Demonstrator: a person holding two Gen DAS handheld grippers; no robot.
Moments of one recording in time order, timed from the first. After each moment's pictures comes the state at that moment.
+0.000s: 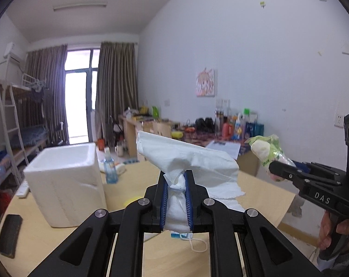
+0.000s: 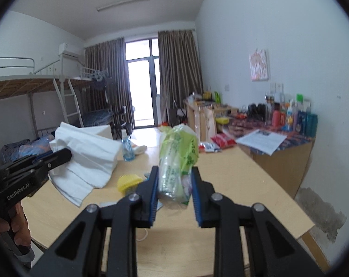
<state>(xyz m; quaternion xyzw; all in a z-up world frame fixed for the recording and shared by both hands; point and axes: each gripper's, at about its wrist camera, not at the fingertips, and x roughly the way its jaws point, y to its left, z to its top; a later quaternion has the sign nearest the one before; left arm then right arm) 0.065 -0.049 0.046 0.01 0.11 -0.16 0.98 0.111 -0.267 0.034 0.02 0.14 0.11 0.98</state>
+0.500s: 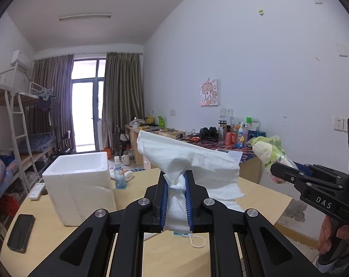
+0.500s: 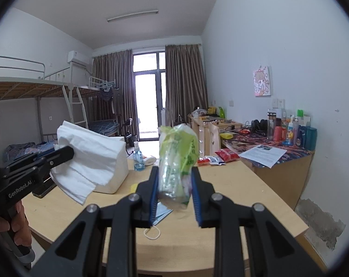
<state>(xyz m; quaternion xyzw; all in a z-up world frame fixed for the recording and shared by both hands) 0.015 -0.053 0.062 0.01 0.08 -0.14 0.99 0.085 -0.268 0.040 0.01 0.10 0.12 0.99</state>
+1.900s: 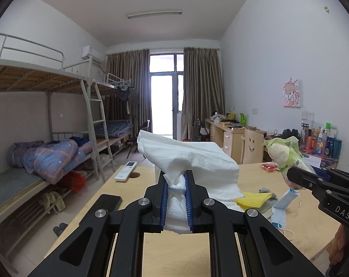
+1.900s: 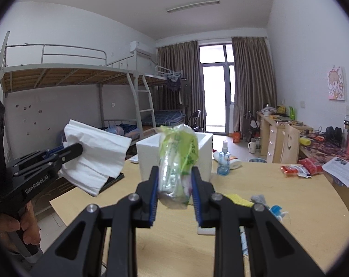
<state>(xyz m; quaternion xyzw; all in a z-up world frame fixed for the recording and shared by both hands) 0.008 0.057 0.051 -0.01 0.10 0.12 0.99 0.130 -0.149 0.035 -0.02 0.11 0.34 0.93</state>
